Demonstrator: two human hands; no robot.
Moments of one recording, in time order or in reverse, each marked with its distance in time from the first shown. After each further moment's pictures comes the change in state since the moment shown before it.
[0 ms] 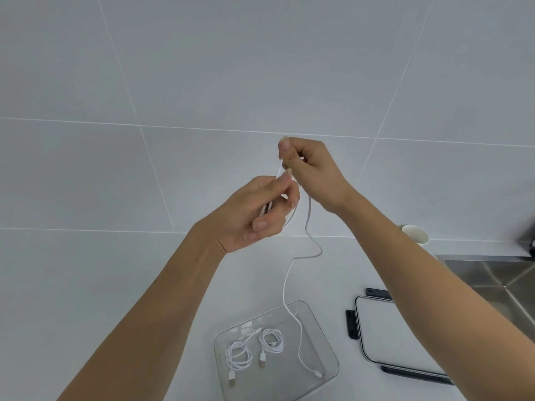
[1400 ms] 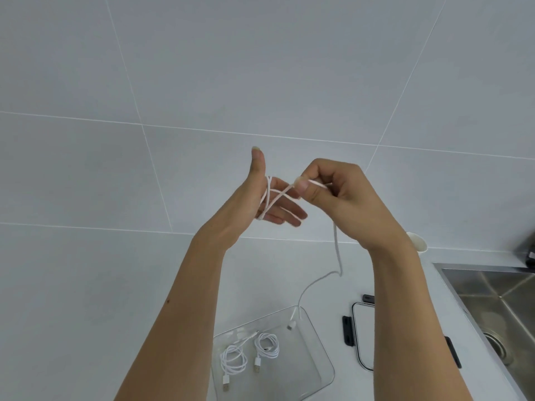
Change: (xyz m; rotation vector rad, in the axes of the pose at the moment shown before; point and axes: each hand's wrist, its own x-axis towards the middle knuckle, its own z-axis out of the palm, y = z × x) left_hand 0.012 0.004 0.003 0.372 0.400 -0.117; right_hand -0.053 -0.036 -0.023 0.000 -0.060 0.060
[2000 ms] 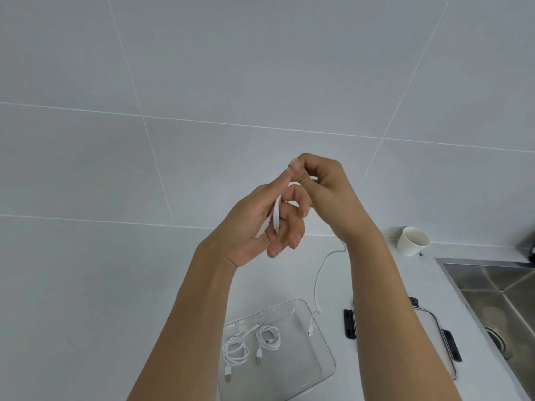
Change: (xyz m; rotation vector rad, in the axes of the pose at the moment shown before) left_hand -0.028 -0.008 0.011 -0.422 -0.292 0.123; right_hand 0.017 0.021 0.027 0.133 0.074 0.040
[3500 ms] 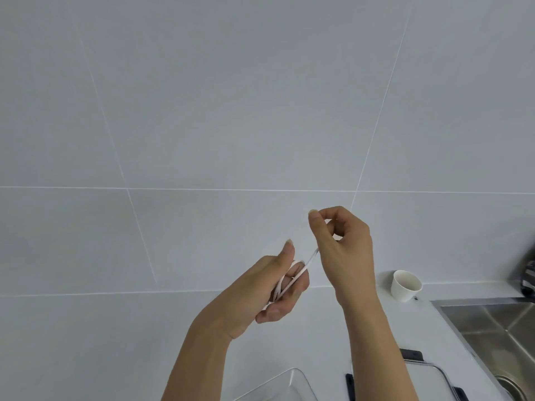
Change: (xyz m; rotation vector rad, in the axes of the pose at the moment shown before) left_hand 0.021 0.010 0.016 0.388 -0.018 -0.105; right_hand -0.005 -0.014 -0.024 -0.080 0.607 0.142
